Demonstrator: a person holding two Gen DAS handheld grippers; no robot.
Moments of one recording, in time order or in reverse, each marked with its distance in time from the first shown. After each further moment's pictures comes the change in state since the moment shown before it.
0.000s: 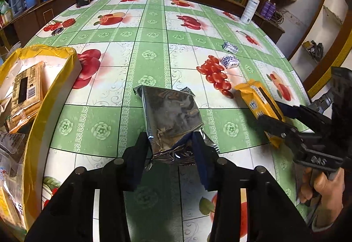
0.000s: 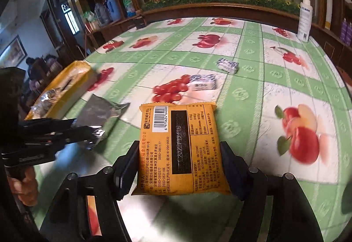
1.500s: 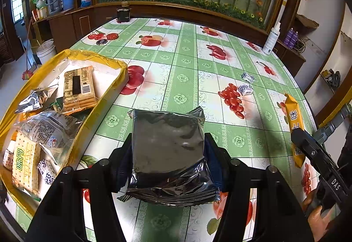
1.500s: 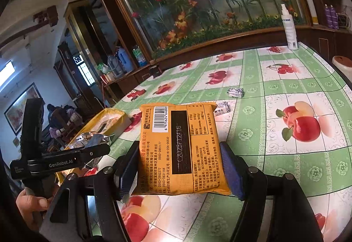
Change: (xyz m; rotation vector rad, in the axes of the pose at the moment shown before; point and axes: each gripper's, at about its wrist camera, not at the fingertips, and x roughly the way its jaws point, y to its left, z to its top) left arm -0.060 0.012 -0.016 -0.141 -0.159 0.138; right arm -0.058 0.004 -0.027 0.149 -0.321 0.137
